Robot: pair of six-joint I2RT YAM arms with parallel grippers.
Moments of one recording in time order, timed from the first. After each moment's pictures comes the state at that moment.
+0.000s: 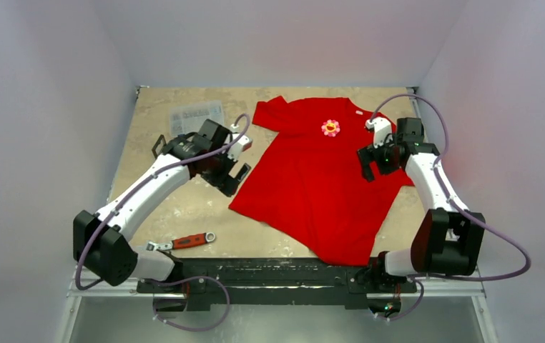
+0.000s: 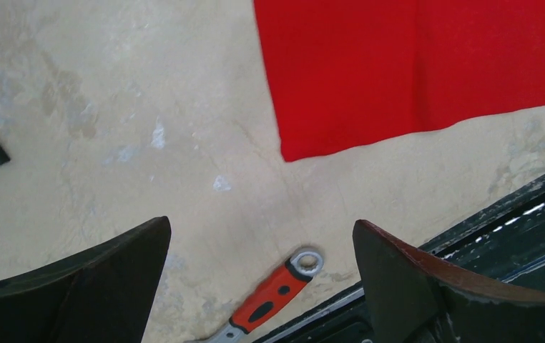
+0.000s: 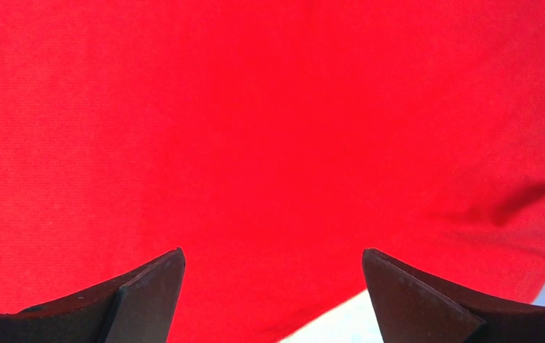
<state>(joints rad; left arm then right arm) -0.48 1.33 1.19 -0.95 0.03 0.14 -0.07 1.37 1.03 -0.65 -0.22 -0.49</state>
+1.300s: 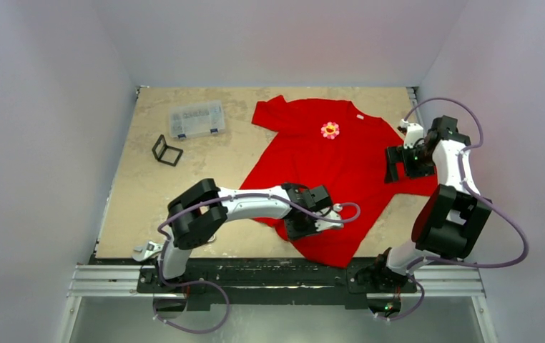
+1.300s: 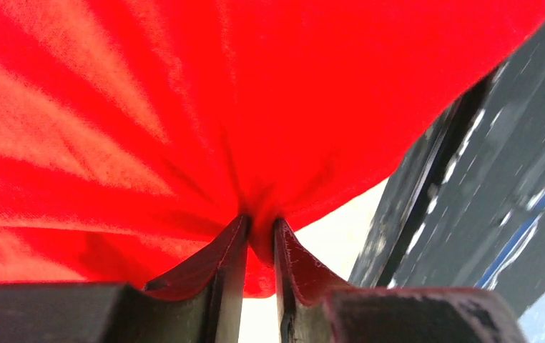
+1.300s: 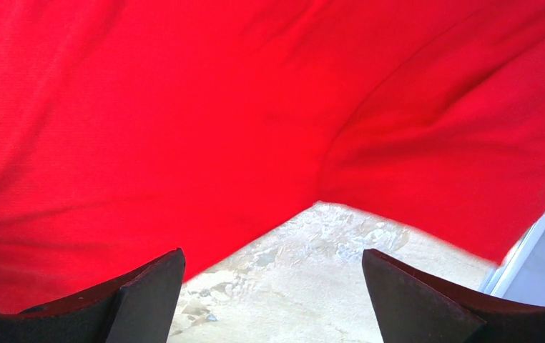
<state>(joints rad) -1.18 2.03 1.45 -0.73 0.14 0.21 -0.39 1.55 1.23 -0.97 -0.31 -0.53</state>
